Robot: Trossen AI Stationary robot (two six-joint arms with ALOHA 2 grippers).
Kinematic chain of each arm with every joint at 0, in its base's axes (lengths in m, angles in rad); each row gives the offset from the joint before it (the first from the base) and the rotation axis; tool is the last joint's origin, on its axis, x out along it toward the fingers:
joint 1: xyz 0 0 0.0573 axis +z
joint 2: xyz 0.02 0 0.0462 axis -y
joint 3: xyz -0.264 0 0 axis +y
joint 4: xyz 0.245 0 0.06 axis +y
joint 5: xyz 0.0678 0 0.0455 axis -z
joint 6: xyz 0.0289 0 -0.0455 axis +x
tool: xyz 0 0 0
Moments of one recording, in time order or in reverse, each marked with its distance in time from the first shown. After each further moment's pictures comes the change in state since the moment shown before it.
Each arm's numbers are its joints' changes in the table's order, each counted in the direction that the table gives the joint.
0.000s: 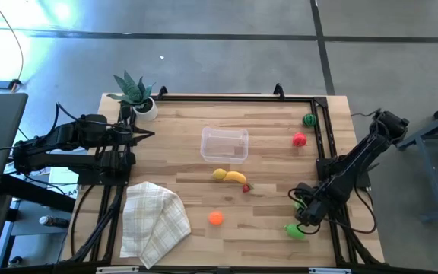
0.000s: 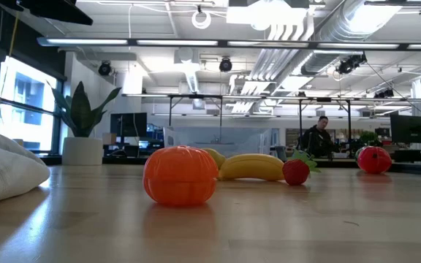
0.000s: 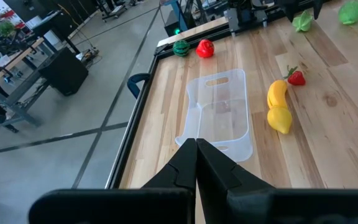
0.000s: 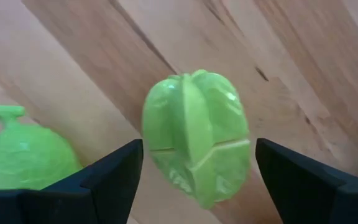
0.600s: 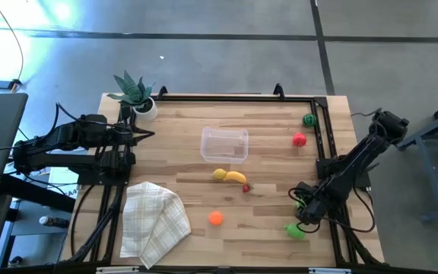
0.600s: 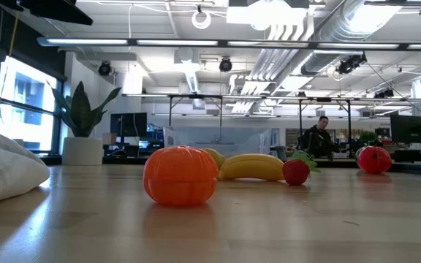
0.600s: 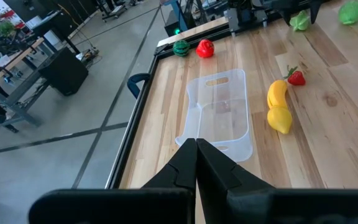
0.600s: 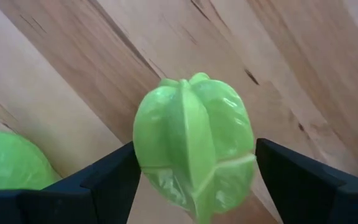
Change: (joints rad) left arm 0.000 0.000 0.000 0.000 0.000 0.000; right arm -0.001 -0.001 0.058 -0.062 0.000 -0.010
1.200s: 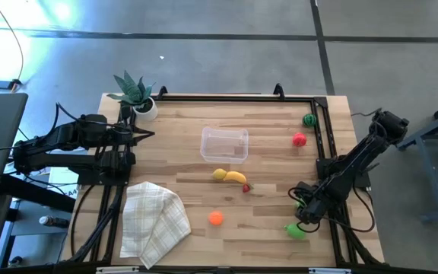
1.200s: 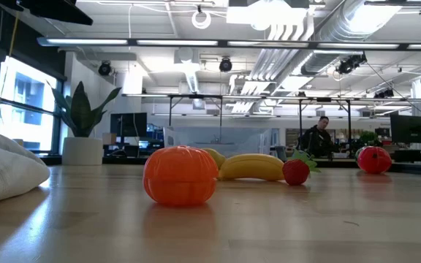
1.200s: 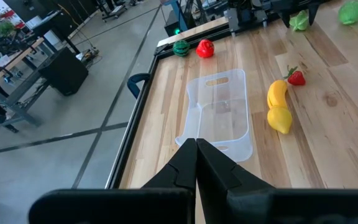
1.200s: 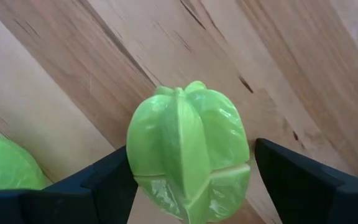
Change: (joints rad) left arm 0.000 0.000 0.000 0.000 0.000 0.000; right arm -0.001 0.000 0.007 0.005 0.018 -0.021
